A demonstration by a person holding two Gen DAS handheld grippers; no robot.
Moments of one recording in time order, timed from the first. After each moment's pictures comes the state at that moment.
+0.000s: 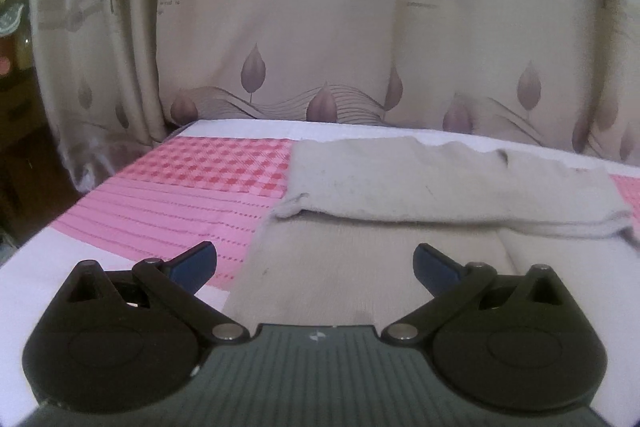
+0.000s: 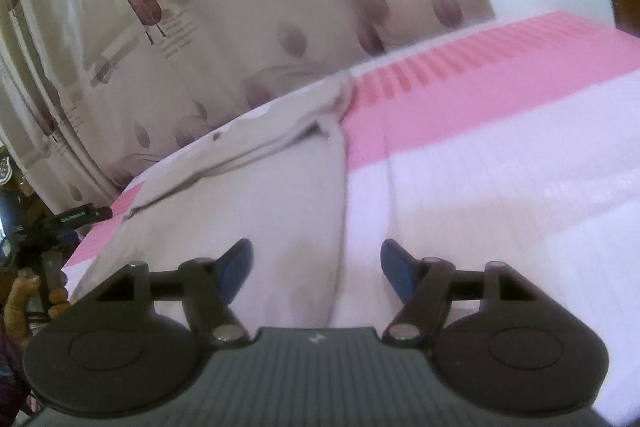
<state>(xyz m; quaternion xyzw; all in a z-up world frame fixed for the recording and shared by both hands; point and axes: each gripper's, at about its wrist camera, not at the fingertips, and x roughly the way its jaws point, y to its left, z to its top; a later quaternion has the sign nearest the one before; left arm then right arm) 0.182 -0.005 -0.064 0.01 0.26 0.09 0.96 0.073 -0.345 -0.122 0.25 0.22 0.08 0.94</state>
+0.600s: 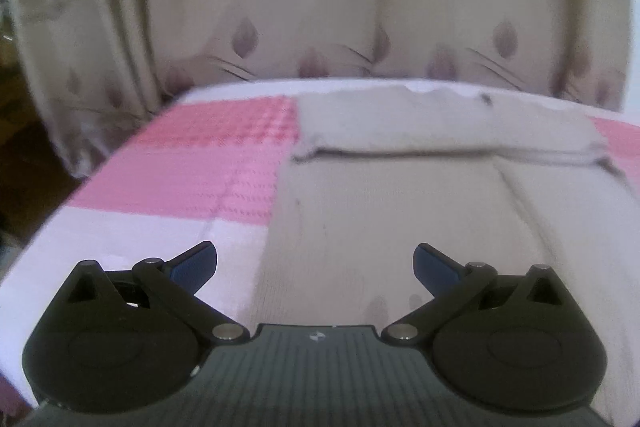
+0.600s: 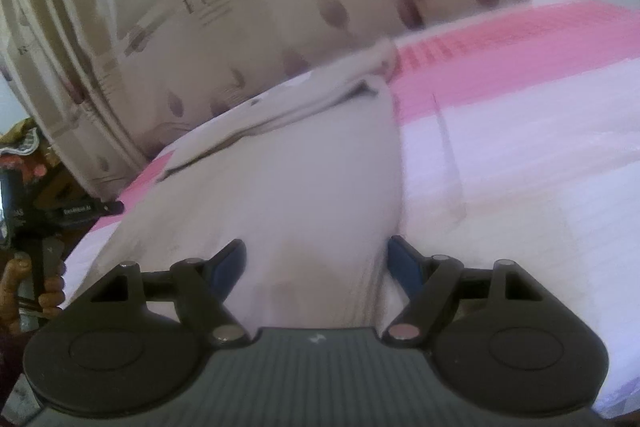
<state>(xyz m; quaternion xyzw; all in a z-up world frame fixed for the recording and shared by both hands) 0.141 0.032 -0.066 0.03 0.32 0.03 0.95 0.063 -0.317 -0.133 0.23 0.23 0.14 0.93</state>
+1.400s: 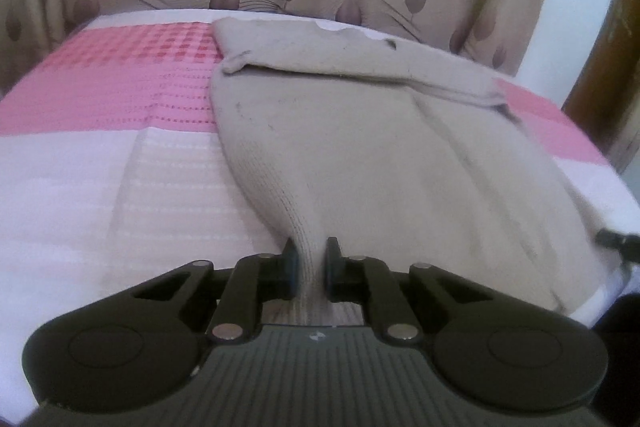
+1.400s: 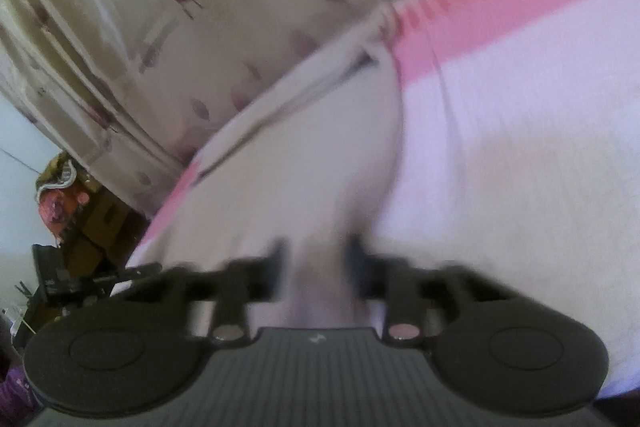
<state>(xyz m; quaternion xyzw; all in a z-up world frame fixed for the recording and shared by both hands) 0.115 0.089 -0.087 -0.04 0.39 -0.15 0.91 0.070 -0.341 -0.151 0.33 0.25 0.19 0.89</state>
